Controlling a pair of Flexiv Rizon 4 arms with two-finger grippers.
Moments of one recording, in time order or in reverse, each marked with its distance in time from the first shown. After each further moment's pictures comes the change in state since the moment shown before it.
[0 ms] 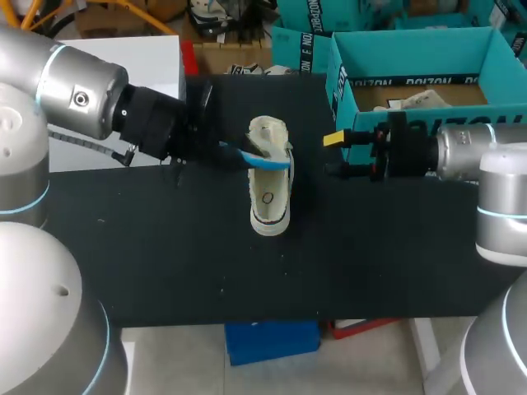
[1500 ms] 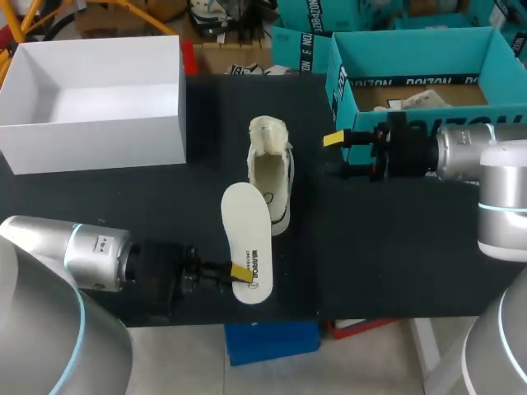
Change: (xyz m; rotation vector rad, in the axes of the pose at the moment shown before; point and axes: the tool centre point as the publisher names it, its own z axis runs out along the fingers) left arm 0.195 0.097 0.052 -0.083 -0.191 0.702; right arm 0.000 0.000 0.000 0.000 0.000 0.000
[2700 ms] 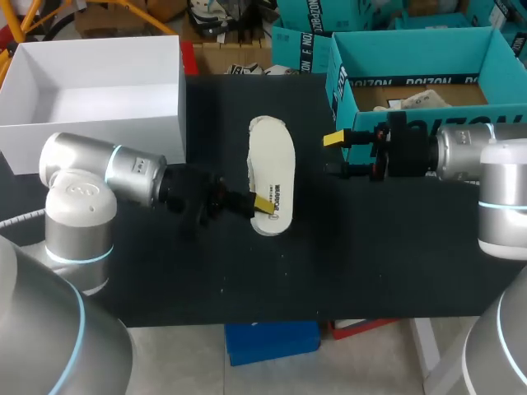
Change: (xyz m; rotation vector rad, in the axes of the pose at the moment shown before) left arm -0.015 0.121 0.025 0.092 0.022 0.127; right arm 0.000 0.000 0.000 0.000 -0.001 0.000
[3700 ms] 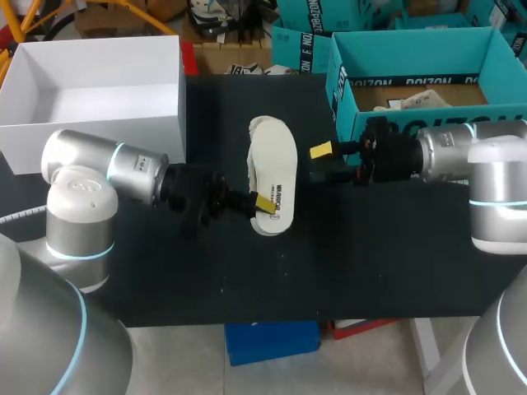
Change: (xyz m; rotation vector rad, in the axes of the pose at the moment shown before) left arm -0.001 0.002 0.001 0.007 0.004 -0.002; right arm 0.004 -0.026 0.025 0.133 0.073 -0.044
